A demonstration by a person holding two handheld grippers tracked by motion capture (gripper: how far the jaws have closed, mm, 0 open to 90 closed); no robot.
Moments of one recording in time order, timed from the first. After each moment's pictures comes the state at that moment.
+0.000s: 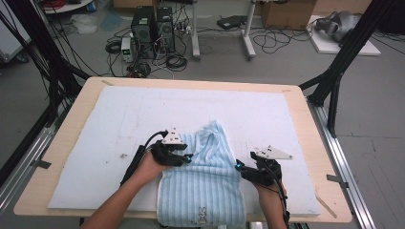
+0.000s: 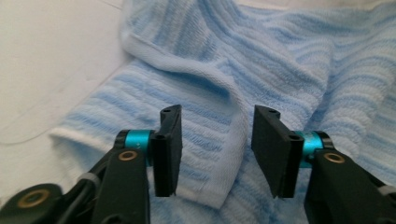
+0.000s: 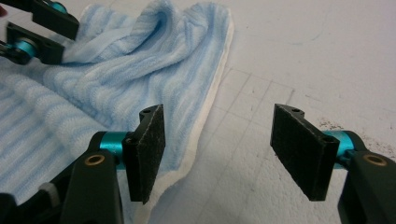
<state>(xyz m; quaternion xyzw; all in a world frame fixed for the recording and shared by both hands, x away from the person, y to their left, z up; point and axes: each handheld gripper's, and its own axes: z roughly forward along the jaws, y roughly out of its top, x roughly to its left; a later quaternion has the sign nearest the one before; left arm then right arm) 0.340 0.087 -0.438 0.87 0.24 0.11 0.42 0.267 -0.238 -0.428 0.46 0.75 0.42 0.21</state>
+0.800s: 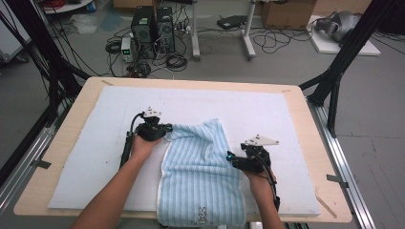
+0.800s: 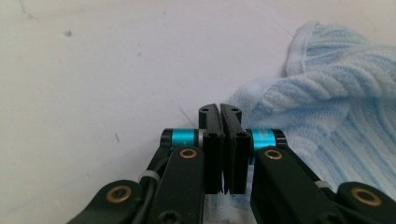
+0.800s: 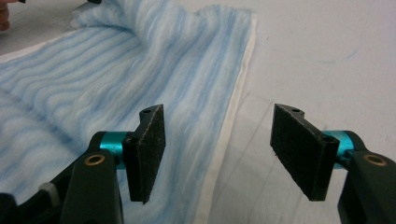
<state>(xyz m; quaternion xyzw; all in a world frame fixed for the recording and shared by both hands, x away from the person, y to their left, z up) 0.412 0.142 -0.444 0.76 0.44 0.16 0.45 0.308 -0.216 -0.430 0.45 0.77 0.41 0.19</state>
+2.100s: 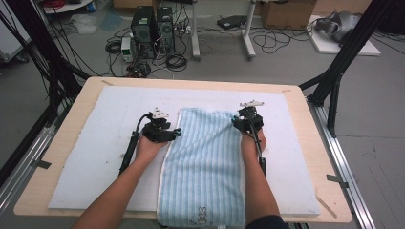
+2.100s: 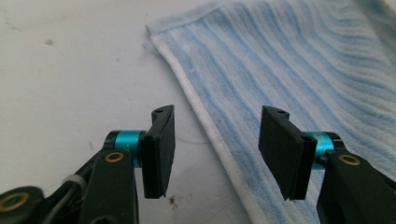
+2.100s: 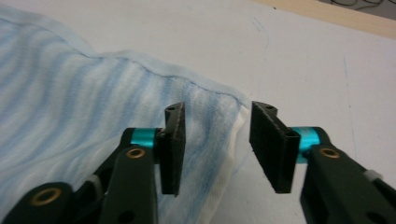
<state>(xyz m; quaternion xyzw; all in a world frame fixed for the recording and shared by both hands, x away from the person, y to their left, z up) 0.404 0.118 -0.444 0.78 0.44 0.17 0.41 0.434 -0.210 -0.425 0.53 0.74 0.32 0.28</state>
